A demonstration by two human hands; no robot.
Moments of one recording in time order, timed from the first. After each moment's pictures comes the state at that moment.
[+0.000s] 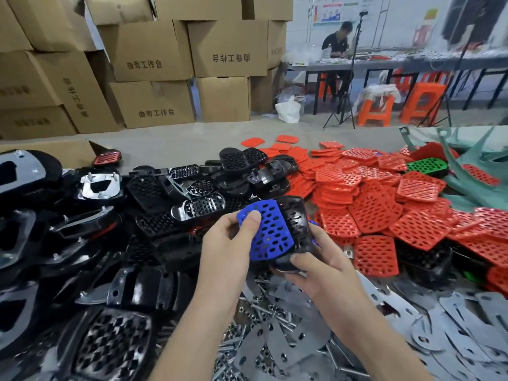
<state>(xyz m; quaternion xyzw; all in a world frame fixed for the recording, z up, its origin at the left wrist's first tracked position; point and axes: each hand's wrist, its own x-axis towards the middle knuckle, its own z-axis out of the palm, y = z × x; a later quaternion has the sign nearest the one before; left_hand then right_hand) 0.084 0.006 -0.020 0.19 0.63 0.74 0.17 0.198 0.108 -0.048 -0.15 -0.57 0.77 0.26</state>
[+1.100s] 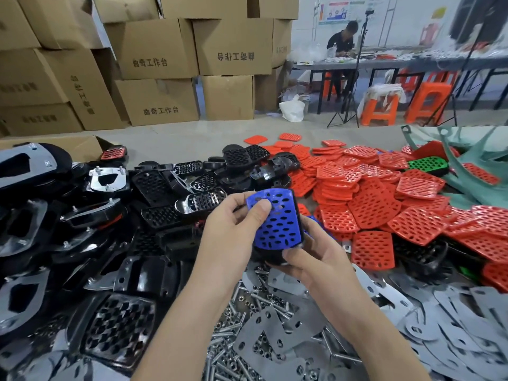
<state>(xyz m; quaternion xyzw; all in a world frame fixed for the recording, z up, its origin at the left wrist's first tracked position) 0.093 0.000 0.006 0.27 0.62 0.72 0.17 0.200 0.111 -0.055 -0.10 -0.63 0.73 0.24</state>
